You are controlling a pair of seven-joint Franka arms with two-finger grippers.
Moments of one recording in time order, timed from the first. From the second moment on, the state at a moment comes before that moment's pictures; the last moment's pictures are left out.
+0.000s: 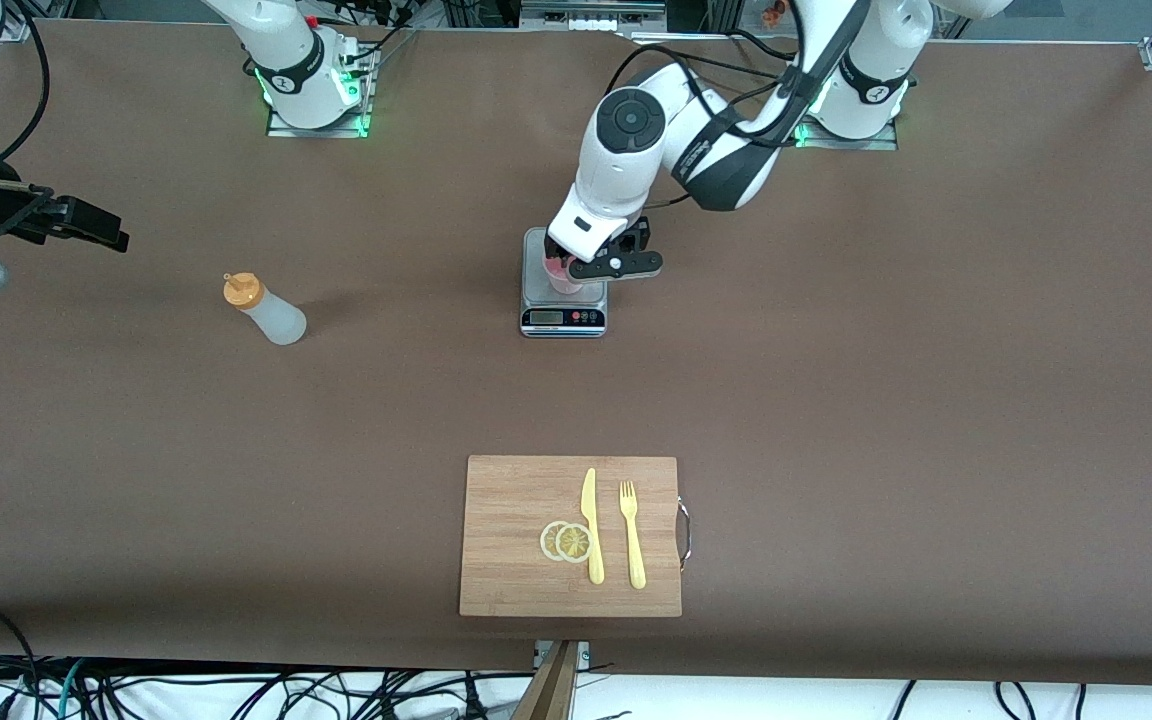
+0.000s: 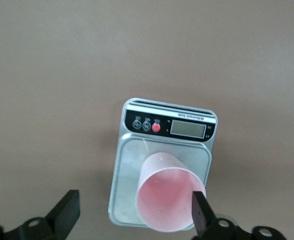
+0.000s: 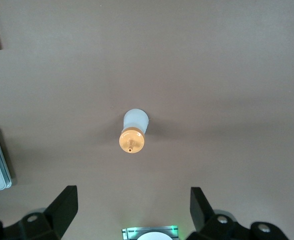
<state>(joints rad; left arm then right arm) -0.65 0.37 -0.17 -1.78 -0.10 2.17 -0.93 0.03 0.05 -0.05 -1.60 0.00 1.50 0.07</state>
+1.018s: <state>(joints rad) -0.14 0.19 -0.06 -1.50 -0.10 1.66 -0.35 0.03 0.07 -0.04 -1.60 0.02 1.50 0.06</state>
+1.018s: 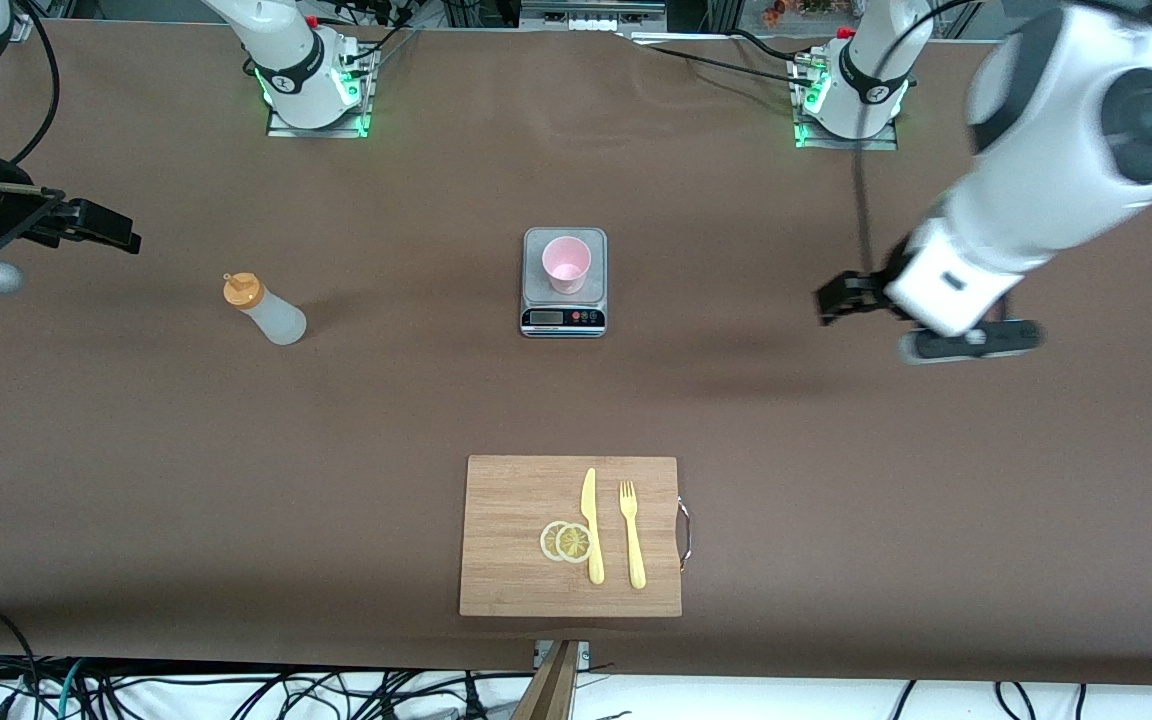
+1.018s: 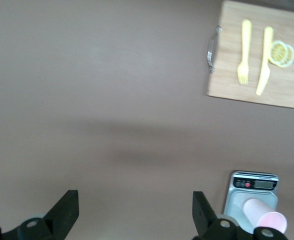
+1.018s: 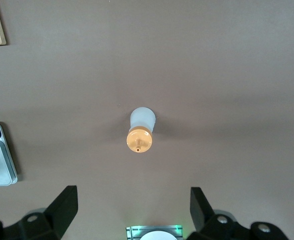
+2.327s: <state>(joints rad) 0.09 0.15 -0.07 -1.49 -0.10 1.55 -0.02 -0.25 0.23 -0.07 -1.63 0.21 1.53 -1.06</state>
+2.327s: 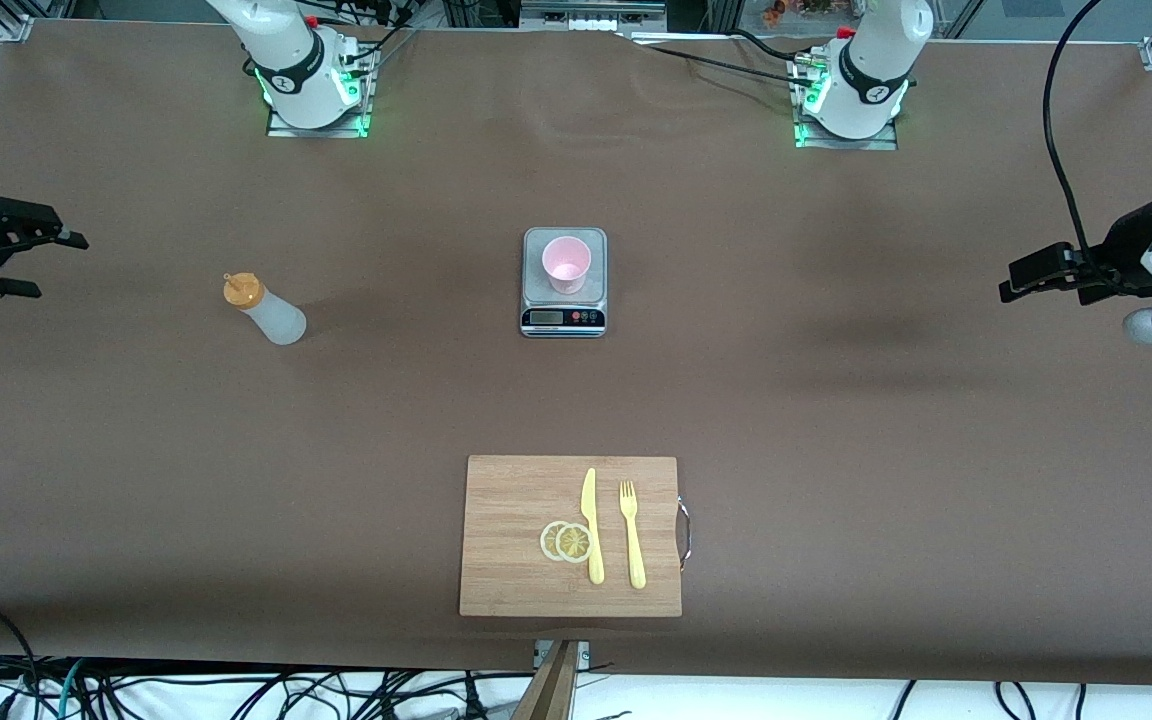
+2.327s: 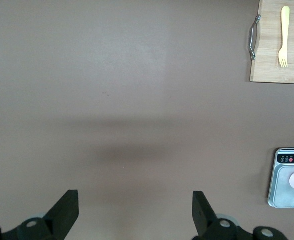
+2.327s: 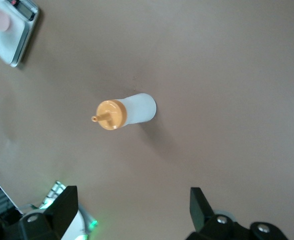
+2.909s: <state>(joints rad) 0.09 0.15 -0.07 -1.49 -0.10 1.55 -0.02 -0.34 0.39 -0.07 -1.71 0.48 1.56 -1.50</state>
